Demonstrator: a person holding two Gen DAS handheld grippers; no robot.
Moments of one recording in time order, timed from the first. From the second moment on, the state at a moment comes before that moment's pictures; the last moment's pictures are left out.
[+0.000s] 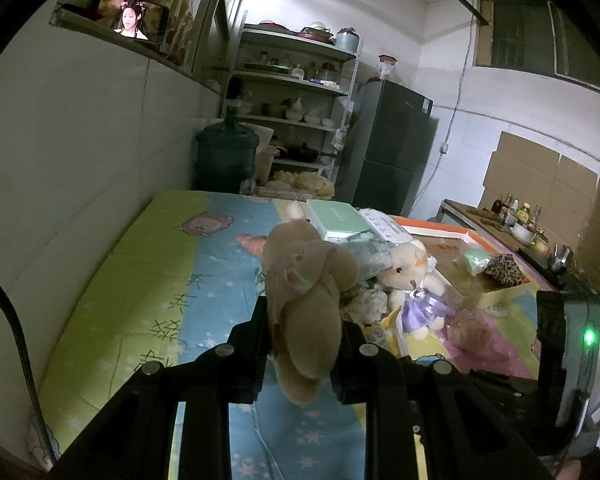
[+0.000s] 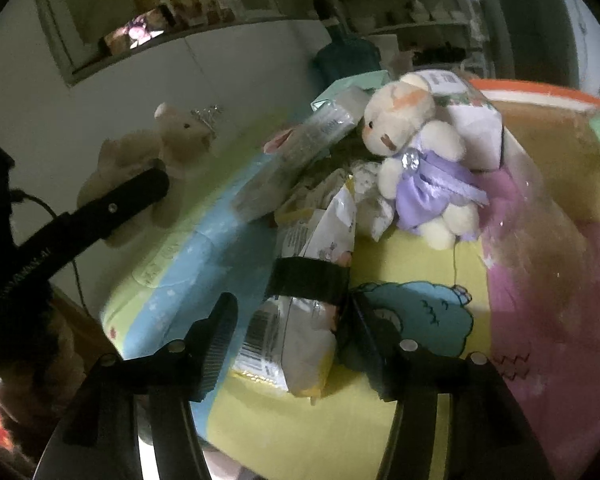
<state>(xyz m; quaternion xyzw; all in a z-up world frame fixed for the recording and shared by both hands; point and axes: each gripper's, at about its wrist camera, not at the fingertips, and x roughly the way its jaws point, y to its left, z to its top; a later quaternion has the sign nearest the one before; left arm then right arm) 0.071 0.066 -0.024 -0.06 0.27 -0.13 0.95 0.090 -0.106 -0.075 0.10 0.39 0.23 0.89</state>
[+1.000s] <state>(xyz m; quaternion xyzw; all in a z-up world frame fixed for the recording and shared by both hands) 0.062 0.046 -0.021 -0.06 0.26 -0.16 0.95 0.058 -0.124 -0.045 0.07 0.32 0.22 0.92</state>
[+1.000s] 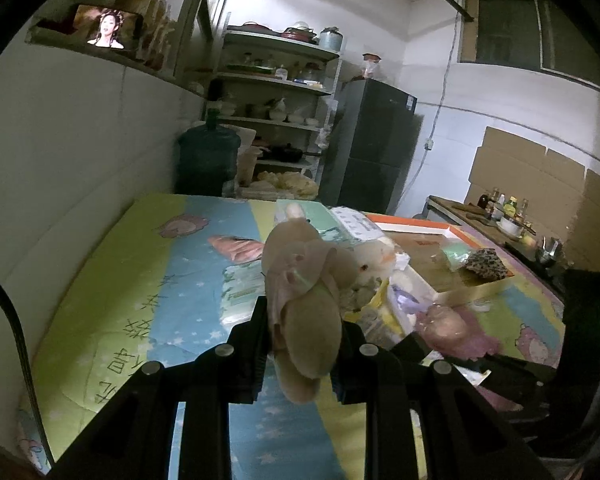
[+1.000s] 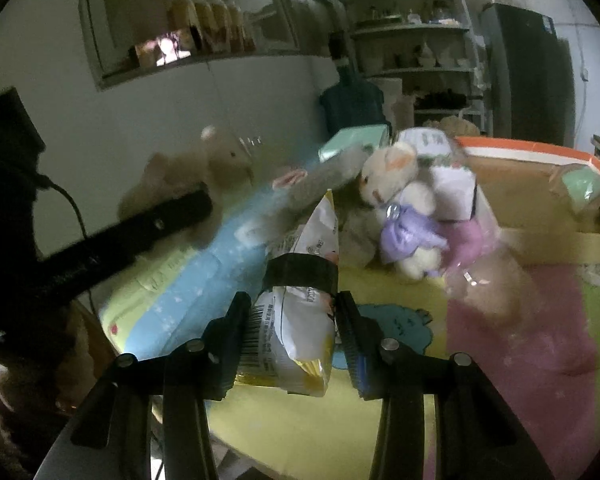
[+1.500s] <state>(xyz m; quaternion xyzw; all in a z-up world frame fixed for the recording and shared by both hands) 0.060 -0.004 0.003 -0.04 0.24 -0.21 0.95 0.043 -0.176 -0.011 0.10 0.27 0.18 0.94</state>
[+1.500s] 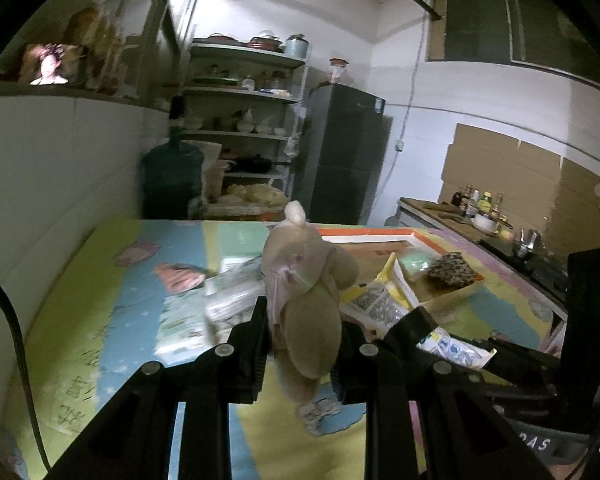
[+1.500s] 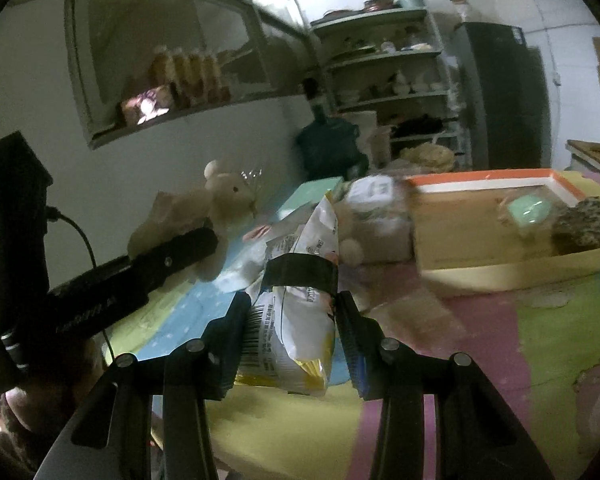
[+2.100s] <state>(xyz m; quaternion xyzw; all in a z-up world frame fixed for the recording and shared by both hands) 0.072 -0.087 0.019 -0.04 0.24 -0.26 0.94 0.029 -0.268 0.008 0.12 0.22 0.07 0.97</state>
